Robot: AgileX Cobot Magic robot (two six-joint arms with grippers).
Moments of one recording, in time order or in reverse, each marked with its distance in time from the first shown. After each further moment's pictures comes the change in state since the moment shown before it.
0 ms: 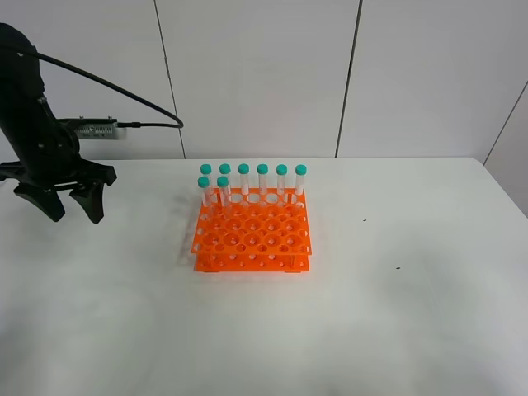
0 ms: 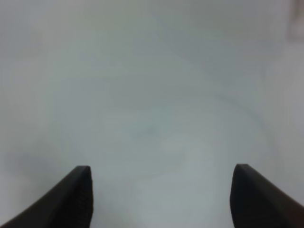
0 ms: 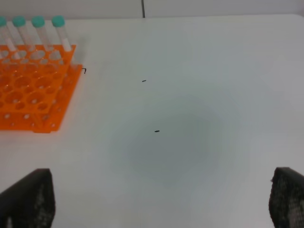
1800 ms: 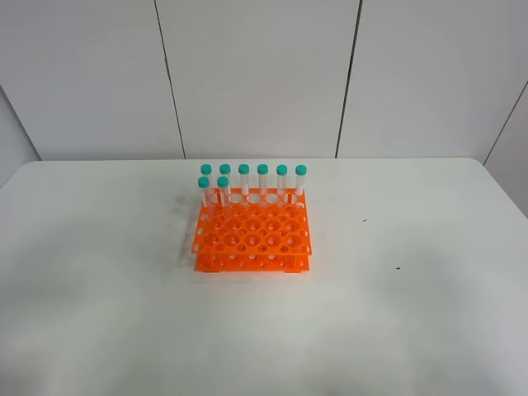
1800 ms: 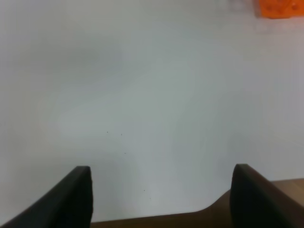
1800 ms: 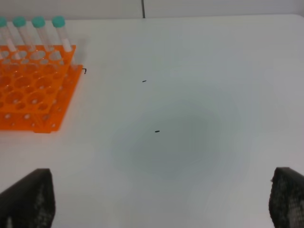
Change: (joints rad) left arm 0.000 -1.557 0.894 0.000 -0.119 -0.046; right arm 0.000 0.000 0.000 0.000 0.000 0.000
